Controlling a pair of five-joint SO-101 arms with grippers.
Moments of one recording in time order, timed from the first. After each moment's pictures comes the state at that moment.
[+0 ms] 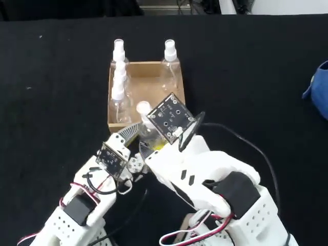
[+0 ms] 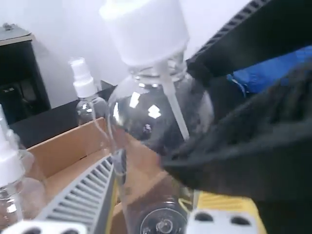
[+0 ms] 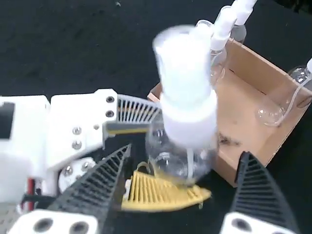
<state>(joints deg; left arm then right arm) 31.9 -103.3 96.1 18.9 -5.8 -41.1 -60.6 33.5 77.8 0.7</state>
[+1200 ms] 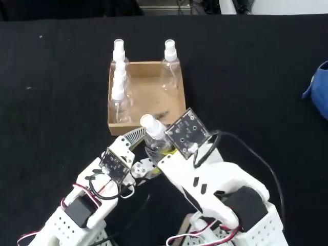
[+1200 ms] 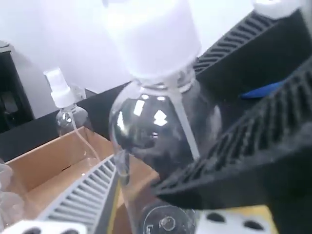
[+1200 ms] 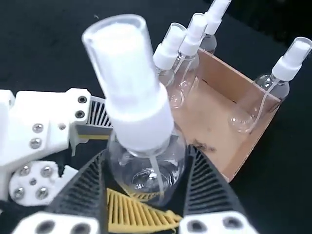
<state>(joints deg) 35.3 -103.3 96.1 18.6 -5.8 -36.0 -74.3 46.0 72.7 7.4</state>
